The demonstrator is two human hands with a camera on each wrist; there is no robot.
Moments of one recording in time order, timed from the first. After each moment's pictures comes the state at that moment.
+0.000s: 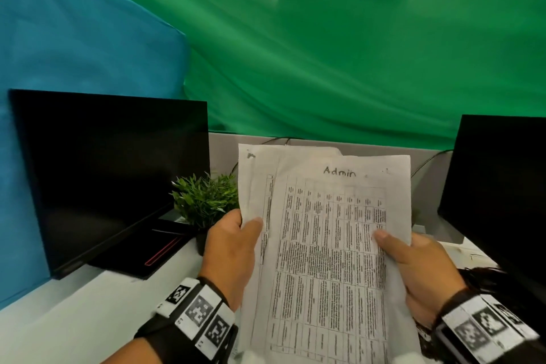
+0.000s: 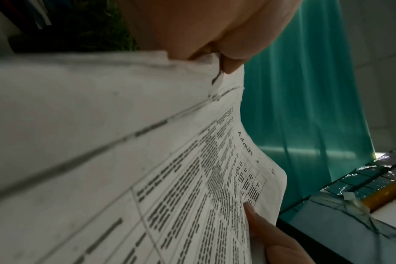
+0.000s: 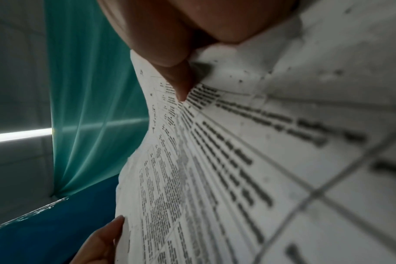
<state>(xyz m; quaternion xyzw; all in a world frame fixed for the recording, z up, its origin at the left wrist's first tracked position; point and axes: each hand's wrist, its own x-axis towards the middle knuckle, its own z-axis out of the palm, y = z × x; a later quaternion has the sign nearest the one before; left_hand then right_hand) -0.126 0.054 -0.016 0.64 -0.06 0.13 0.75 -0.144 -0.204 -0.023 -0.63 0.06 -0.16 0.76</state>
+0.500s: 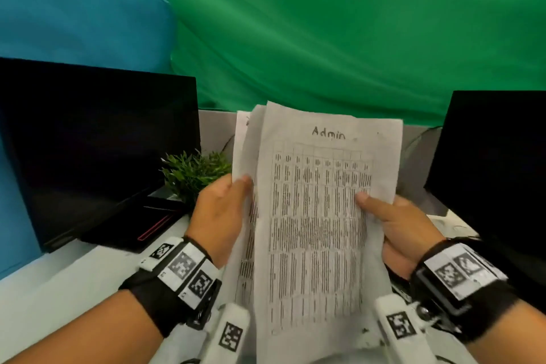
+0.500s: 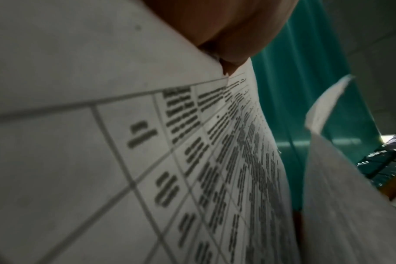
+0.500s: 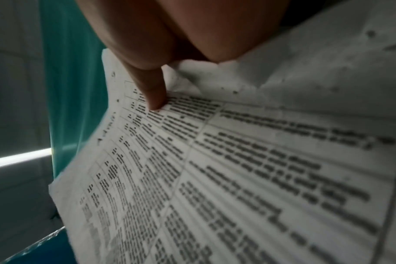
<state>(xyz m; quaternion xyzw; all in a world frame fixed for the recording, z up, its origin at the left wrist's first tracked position) -0.126 0.059 -0.002 0.67 -0.10 0.13 0.73 -0.141 -0.197 -0.008 -0.57 -0.02 -0.09 0.82</state>
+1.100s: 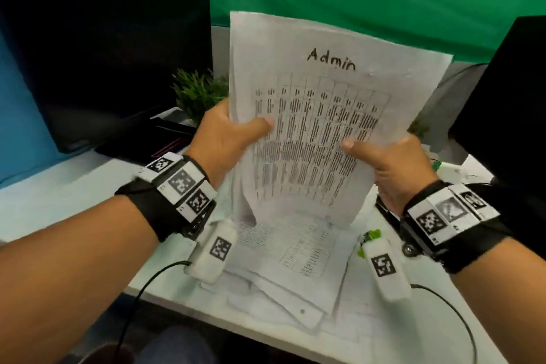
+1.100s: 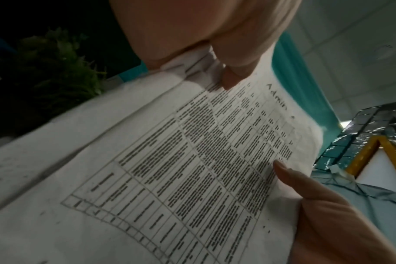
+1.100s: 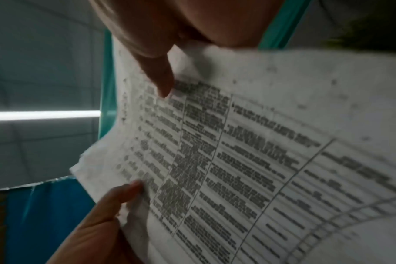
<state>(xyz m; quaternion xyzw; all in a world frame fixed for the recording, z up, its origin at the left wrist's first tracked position) -0.124 0.083 -0.031 0.69 -0.15 0.13 0.69 -0.145 -0.166 -0.031 -0.70 -0.10 -0.16 0.69</state>
